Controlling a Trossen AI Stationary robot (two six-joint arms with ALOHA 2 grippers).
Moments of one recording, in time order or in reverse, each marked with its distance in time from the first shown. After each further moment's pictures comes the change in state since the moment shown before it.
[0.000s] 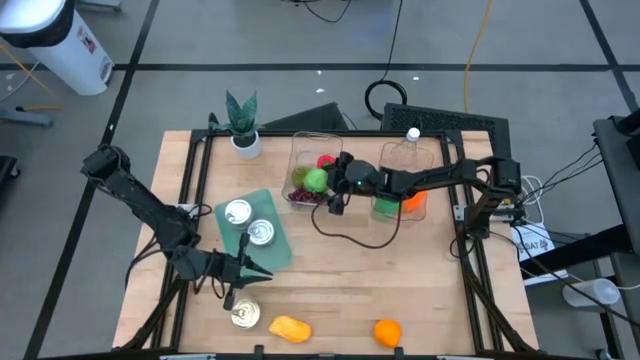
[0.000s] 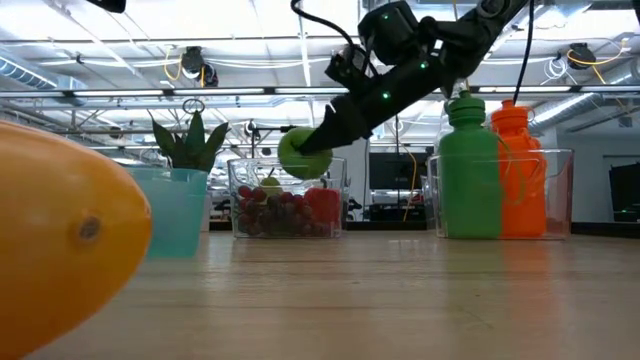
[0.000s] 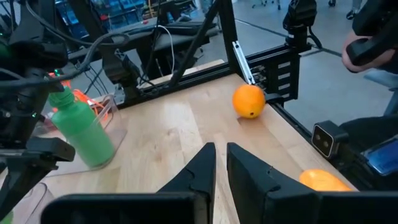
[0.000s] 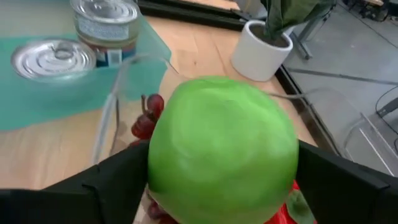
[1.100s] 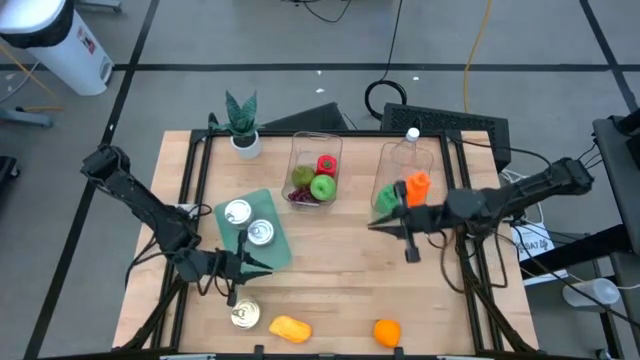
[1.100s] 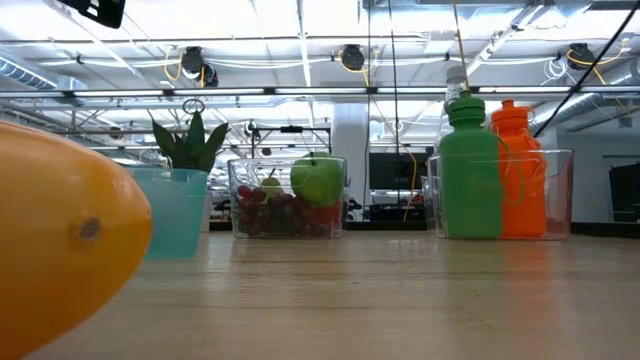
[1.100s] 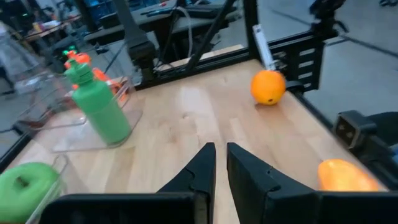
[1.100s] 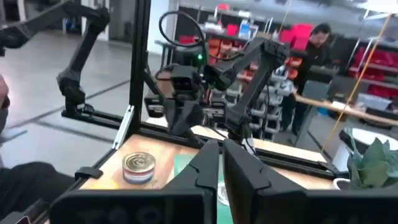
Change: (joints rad) left arm -0.001 0.000 0.001 -0.073 -0.082 -0.072; right arm 0.490 -0.754 -0.231 -0.074 0.023 0.064
